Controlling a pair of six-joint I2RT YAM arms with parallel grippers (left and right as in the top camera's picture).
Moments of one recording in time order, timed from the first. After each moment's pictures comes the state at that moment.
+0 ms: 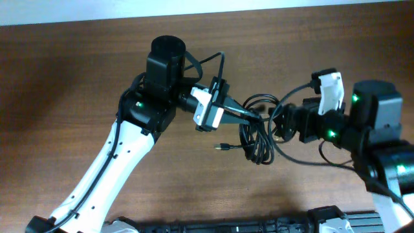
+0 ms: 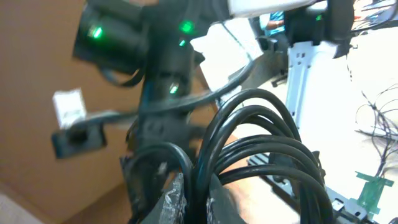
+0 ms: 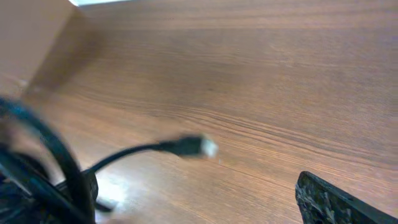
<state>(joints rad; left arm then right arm) -0.51 1.46 1.35 -0.22 1.49 0.81 0.10 0.97 1.23 -0.98 -0.41 0.14</state>
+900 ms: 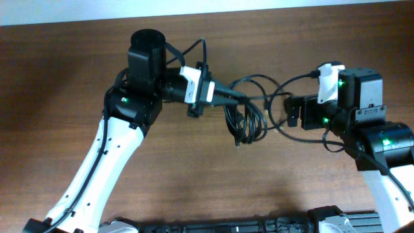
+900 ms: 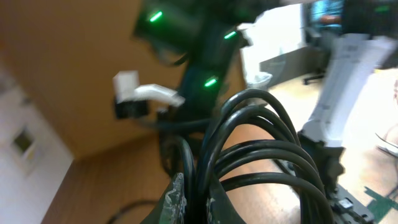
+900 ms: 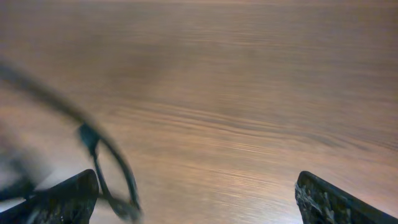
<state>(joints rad) -0.39 1.46 1.35 -0.22 1.36 0.61 0.10 1.07 1.23 -1.01 -0.15 0.05</state>
